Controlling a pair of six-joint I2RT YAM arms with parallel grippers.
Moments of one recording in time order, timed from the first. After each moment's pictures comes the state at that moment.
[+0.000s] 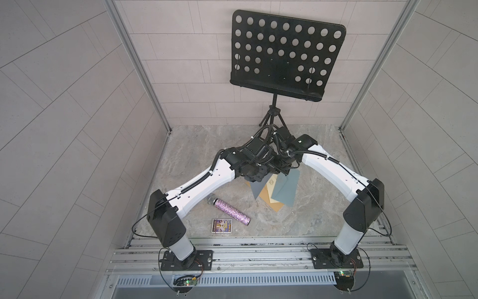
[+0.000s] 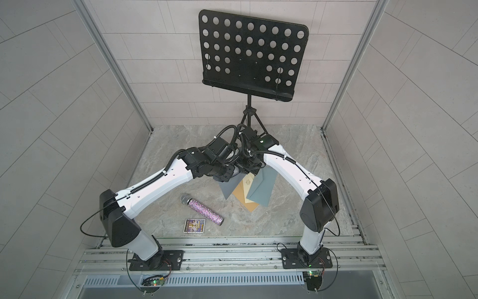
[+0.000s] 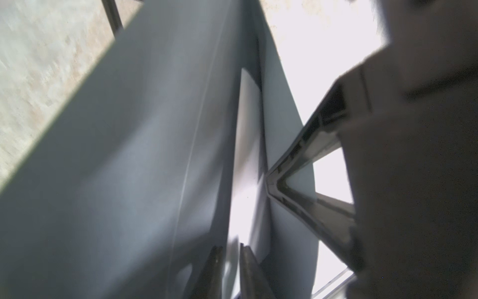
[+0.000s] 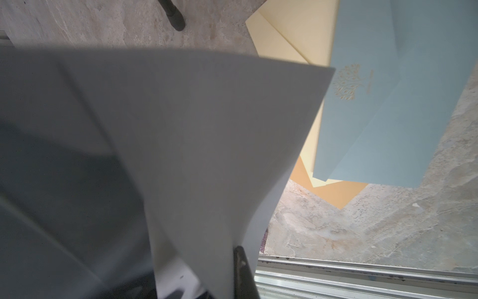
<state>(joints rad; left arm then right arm) -0.82 1.64 1.60 -0.99 -0.06 -0.23 0.57 1.74 1.71 -1.13 -0.24 1.11</state>
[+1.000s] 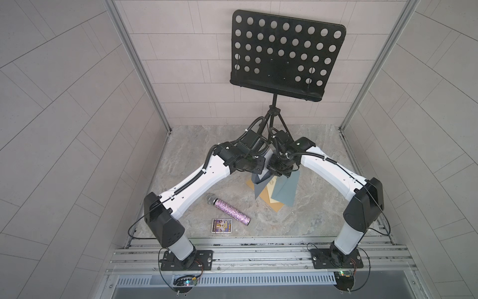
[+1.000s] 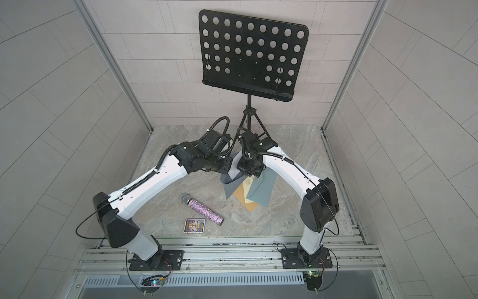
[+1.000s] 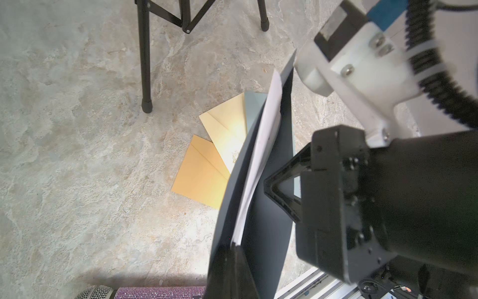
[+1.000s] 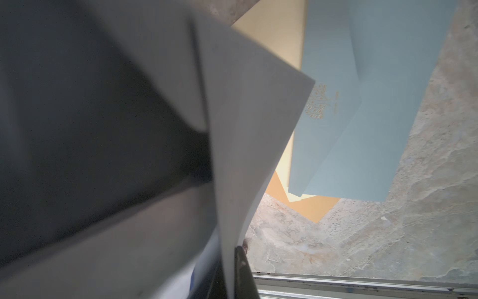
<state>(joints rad) -0.75 1.62 1.70 -1.03 -0.02 -0.40 0.56 1.74 1.64 -1.12 -0.15 1.05</state>
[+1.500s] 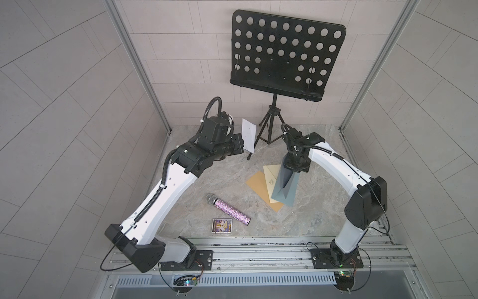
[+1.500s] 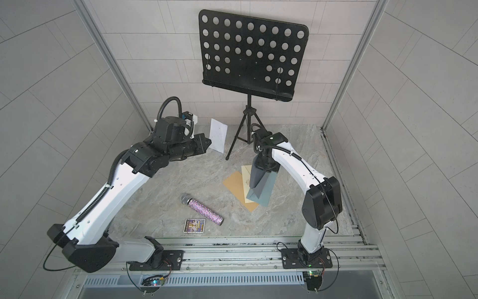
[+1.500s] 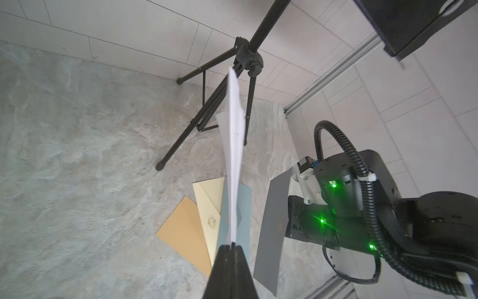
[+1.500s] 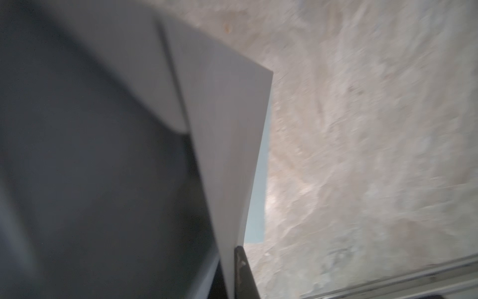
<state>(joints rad) -0.58 1.35 1.60 -0.80 0.07 -0.64 0.39 1.74 1.66 -1.31 0.20 0.80</state>
